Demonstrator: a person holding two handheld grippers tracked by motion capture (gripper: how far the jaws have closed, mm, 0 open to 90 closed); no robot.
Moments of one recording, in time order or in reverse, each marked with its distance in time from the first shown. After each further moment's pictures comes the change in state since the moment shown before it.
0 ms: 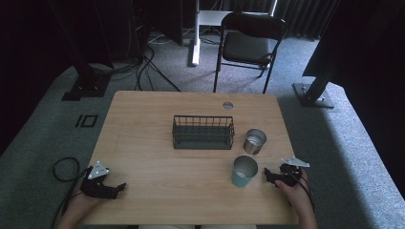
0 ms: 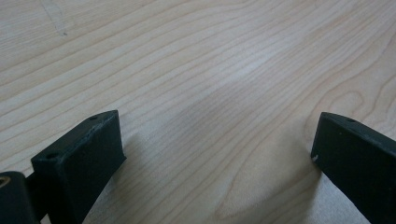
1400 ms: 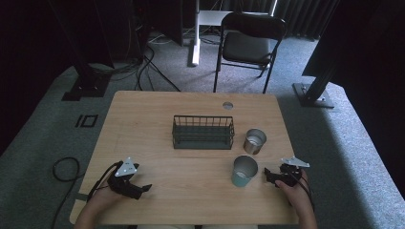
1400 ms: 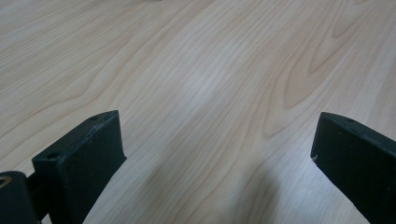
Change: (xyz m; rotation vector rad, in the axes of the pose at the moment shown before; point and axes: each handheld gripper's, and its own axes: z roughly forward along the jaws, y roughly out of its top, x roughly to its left) left arm -0.062 0.059 0.026 -0.050 -0.212 0.212; right arm 0.000 0.000 0.000 0.000 0.000 0.000
